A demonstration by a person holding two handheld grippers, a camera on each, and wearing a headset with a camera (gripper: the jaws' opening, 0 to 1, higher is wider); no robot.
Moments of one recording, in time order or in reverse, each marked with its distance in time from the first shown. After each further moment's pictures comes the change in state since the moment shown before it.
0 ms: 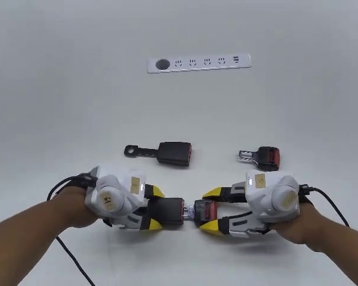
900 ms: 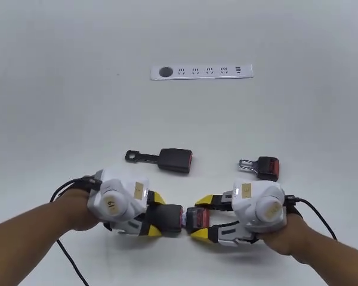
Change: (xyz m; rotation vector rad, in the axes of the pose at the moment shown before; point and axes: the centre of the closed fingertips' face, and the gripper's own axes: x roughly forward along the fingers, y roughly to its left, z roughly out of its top) left arm -0.004 -0.001 -0.003 0.003 0.003 -0.010; right arm 0.007 0.002 0.006 -0.024 0.052 -0.020
